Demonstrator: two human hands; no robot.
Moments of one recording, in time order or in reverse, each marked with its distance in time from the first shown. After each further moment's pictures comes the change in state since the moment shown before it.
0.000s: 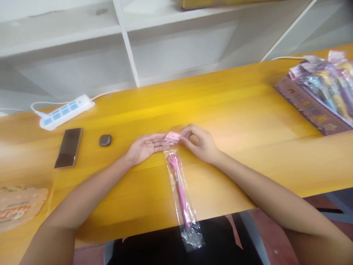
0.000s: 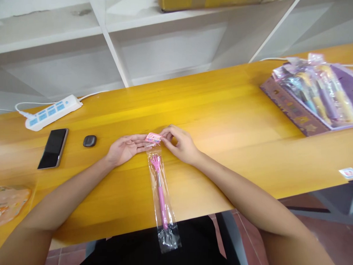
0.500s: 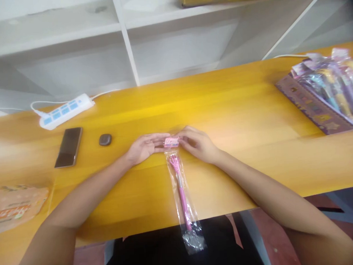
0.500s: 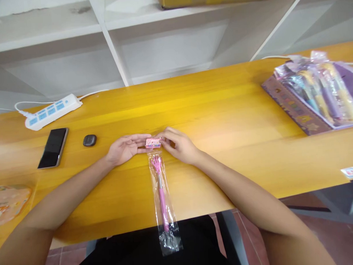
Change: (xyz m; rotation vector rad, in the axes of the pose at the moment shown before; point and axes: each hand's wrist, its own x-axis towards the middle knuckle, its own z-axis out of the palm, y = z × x) left_hand -0.001 0.003 0.002 0.066 -0.059 -0.029; right_hand -0.002 0.005 -0.003 0.001 -0.176 -0.033
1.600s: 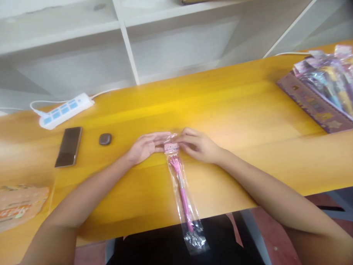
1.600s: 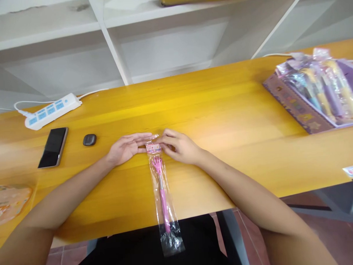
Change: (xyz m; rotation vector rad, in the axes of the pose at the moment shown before) left_hand 0.000 -0.004 0.000 0.007 -0.012 0.019; right_hand -0.002 0.001 -0.005 -0.002 -0.120 -0.137
